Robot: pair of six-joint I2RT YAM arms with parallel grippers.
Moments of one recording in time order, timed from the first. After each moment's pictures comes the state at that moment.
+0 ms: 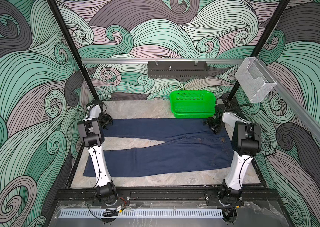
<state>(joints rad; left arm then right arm) 0.31 2.45 2.15 -1.18 0.12 -0.63 -0.07 2.08 1.48 -0.68 -0.13 0.71</state>
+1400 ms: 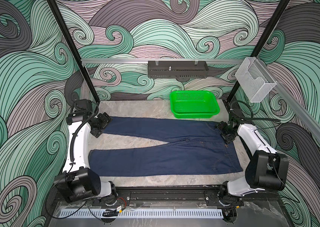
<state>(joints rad) 0.27 1.38 1.46 -1.17 0.26 -0.64 -0.15 1.51 1.14 -0.84 -0.12 0.87</state>
